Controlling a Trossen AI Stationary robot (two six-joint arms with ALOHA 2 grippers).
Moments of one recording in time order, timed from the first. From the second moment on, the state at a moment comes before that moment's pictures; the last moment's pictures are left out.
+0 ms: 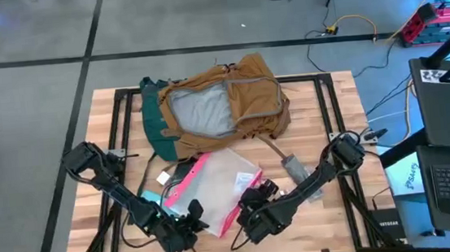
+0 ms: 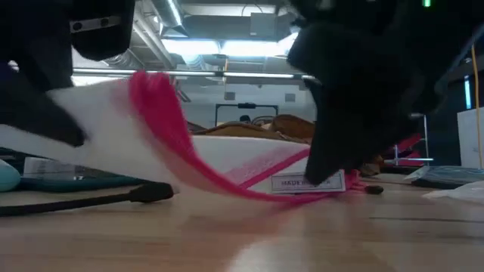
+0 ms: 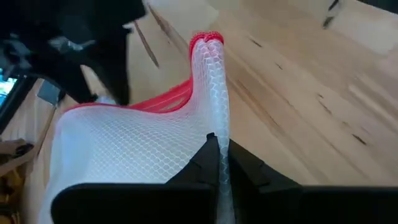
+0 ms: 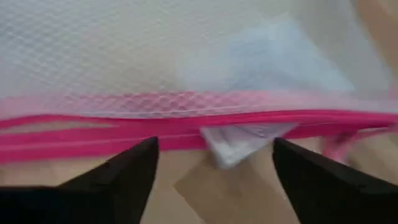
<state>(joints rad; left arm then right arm) -0.79 1.81 0.88 0.16 -0.61 0.29 0.61 2.15 1.46 -0.78 0.59 1.33</state>
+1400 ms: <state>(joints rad) -0.76 1.81 0.88 0.18 -0.55 0.27 0.47 2.14 1.40 -0.59 0.72 1.13</state>
